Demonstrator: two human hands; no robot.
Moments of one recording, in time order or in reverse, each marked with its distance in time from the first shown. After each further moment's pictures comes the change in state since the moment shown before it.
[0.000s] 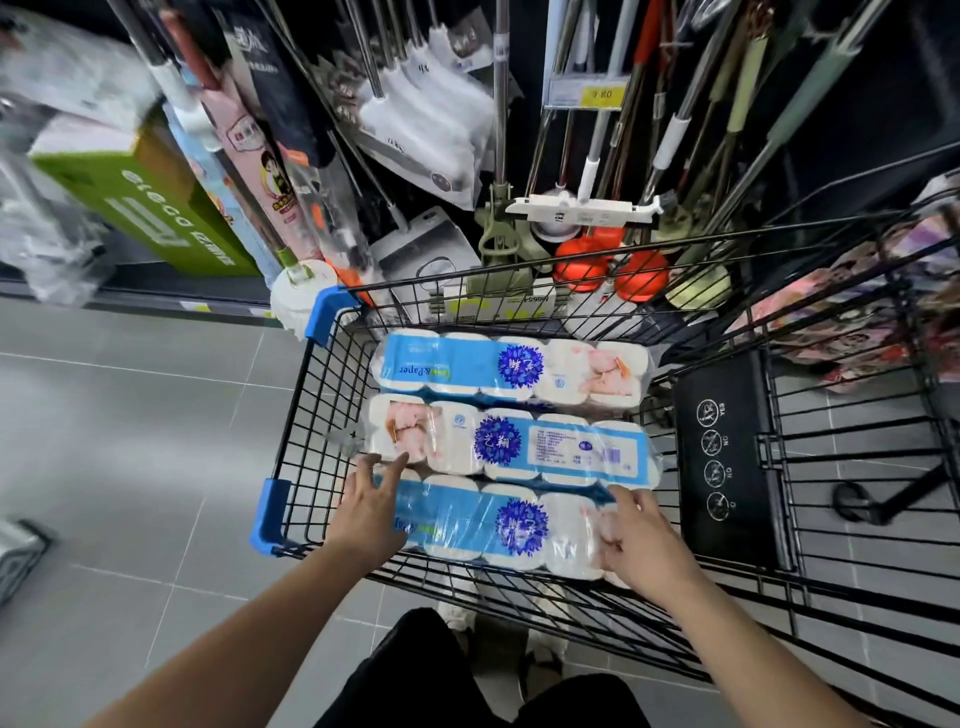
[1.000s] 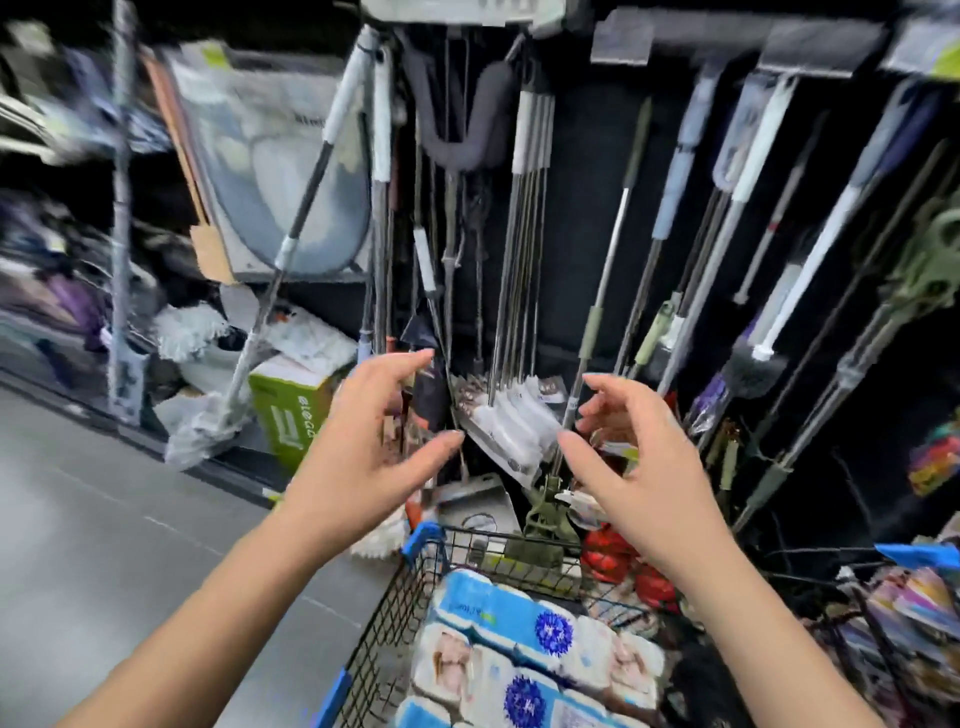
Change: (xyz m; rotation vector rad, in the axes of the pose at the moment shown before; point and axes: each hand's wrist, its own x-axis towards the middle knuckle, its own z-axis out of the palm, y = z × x) left_hand -0.222 0.021 -0.374 -0.570 1.037 0.630; right_hand -0.217 -0.315 -0.307 0.379 0.713 -0.981
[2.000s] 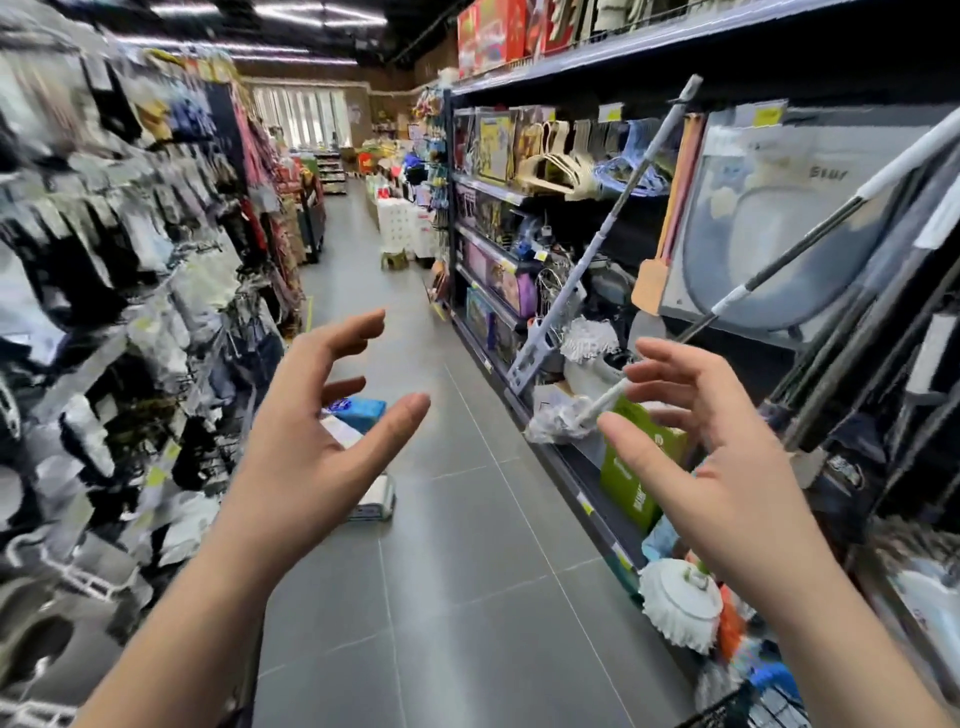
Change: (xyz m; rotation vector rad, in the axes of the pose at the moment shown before) left_hand -0.215 0.021 -0.268 0.419 0.770 -0.418; right_hand 0.013 -0.212 0.231 0.591 -0.536 -0.471
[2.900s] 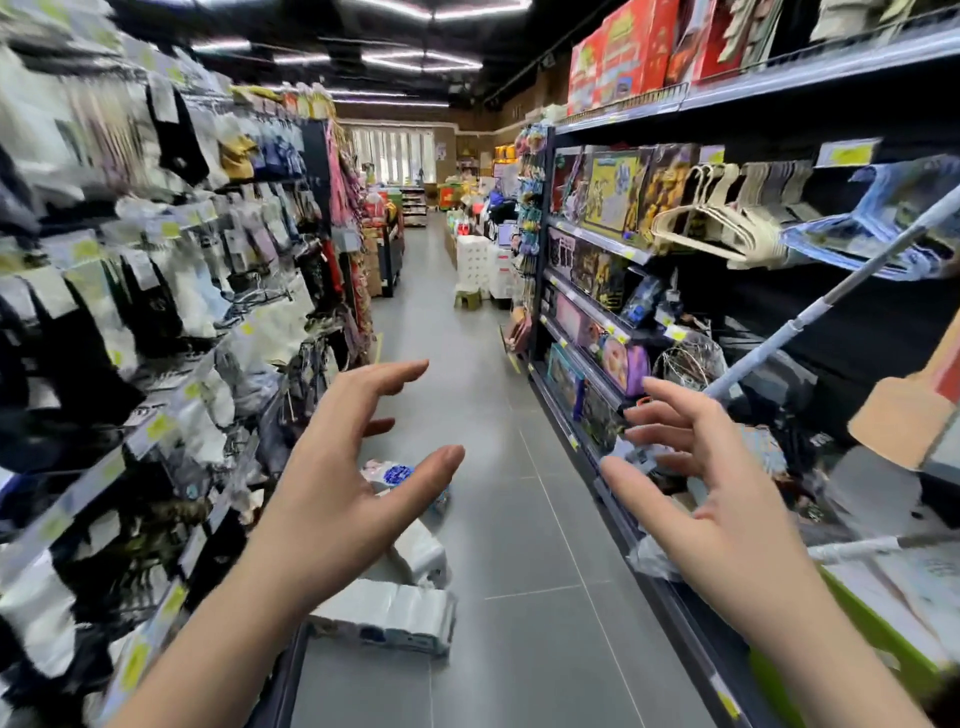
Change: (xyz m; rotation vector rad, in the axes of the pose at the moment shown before) left_hand 0.291 -0.294 -0.035 0.165 0.019 0.005; right_hand 0.346 0.151 0.282 0.110 -0.134 -0.061
